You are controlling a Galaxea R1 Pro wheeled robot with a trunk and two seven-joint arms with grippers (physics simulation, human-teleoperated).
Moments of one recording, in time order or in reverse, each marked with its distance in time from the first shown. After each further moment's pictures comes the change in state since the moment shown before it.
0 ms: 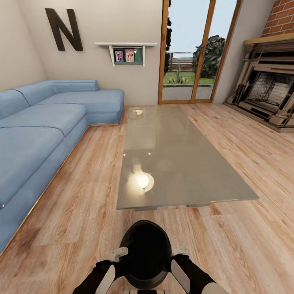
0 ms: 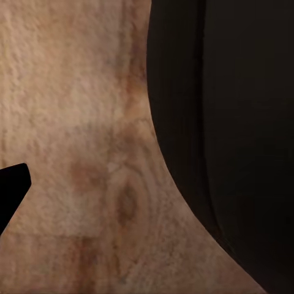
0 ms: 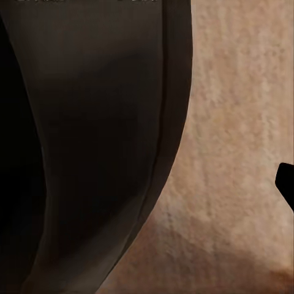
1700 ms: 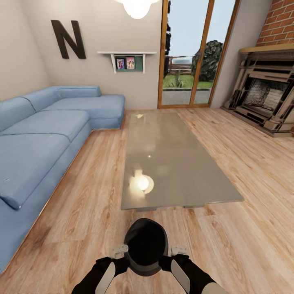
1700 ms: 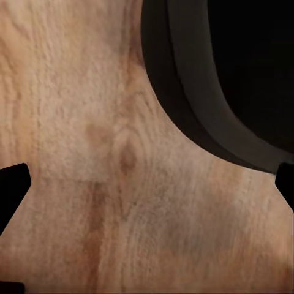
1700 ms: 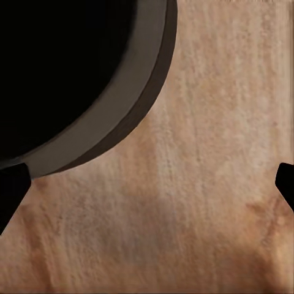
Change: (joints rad) left arm 0.000 0.001 0.000 -0.037 -0.005 0.021 0.004; right arm 0.000 -0.001 0.000 -0.001 -0.001 -0.012 0.001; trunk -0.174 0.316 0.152
